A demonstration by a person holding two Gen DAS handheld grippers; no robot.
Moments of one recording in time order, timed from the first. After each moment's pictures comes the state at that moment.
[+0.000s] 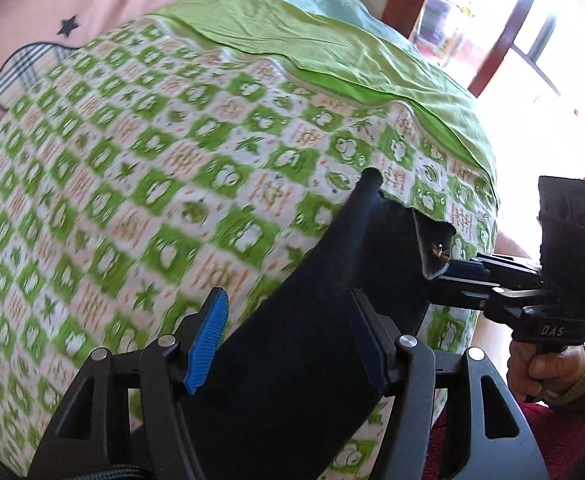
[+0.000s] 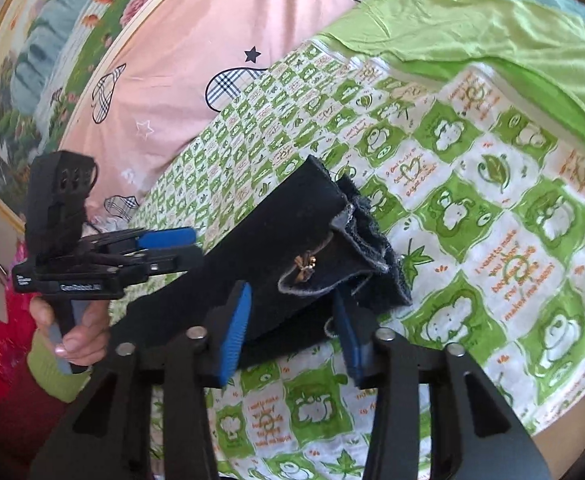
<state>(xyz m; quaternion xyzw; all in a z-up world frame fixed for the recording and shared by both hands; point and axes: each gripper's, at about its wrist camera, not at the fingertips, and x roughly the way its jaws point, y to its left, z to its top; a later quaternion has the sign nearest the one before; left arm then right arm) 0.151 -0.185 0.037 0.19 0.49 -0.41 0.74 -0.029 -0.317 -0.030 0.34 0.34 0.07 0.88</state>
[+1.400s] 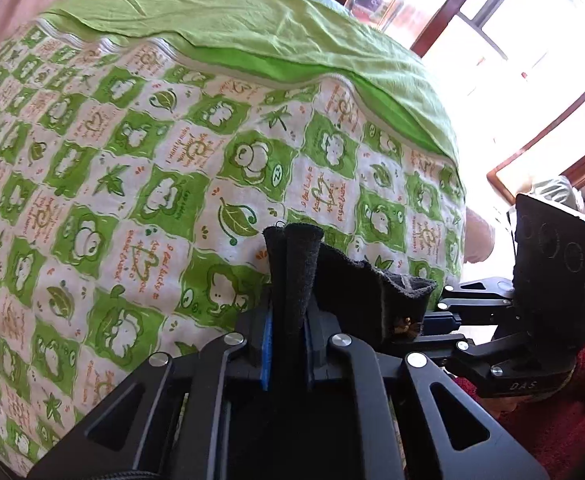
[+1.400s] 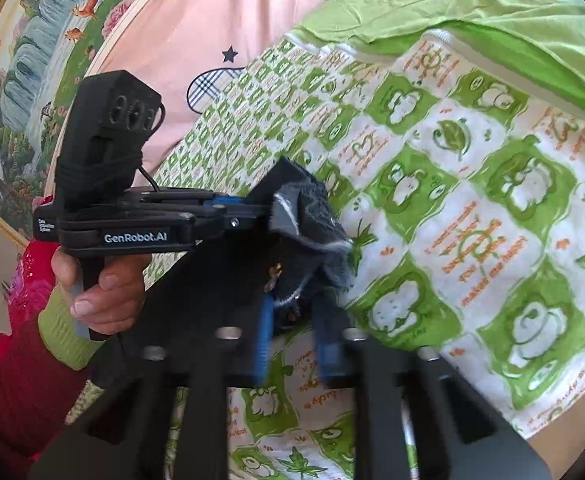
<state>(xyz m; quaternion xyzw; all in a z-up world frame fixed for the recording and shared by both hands) 0.154 -0.274 -0.001 0.20 0.52 -0.51 0.65 -0.043 -0.330 -0.050 0.36 0.34 0.06 0.87</state>
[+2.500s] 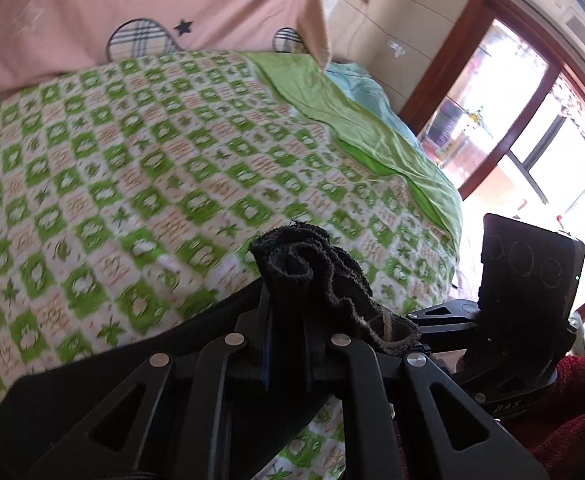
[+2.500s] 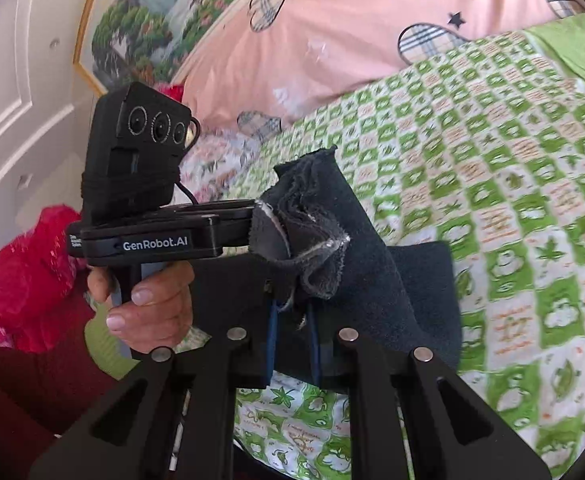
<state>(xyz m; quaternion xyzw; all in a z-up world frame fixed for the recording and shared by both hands) 0.119 -0.016 0.058 -0.01 0.45 -0.40 0.80 0.016 -0.149 0.012 0.20 0.34 0.31 0.86</state>
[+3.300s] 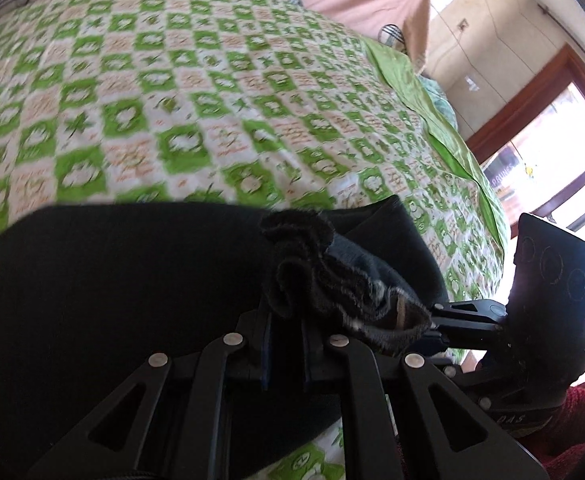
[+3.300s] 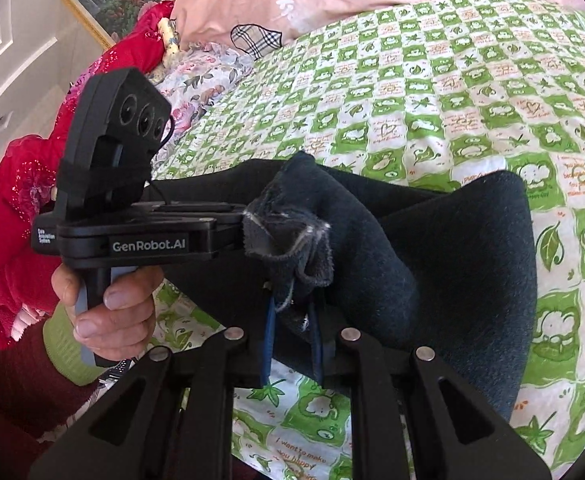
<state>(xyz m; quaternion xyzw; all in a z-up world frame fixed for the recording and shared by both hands) 0.105 0.066 -0.017 -0.10 0.51 -0.29 0.81 0.040 -0.091 -0.033 0.13 0.43 0.32 0.83</state>
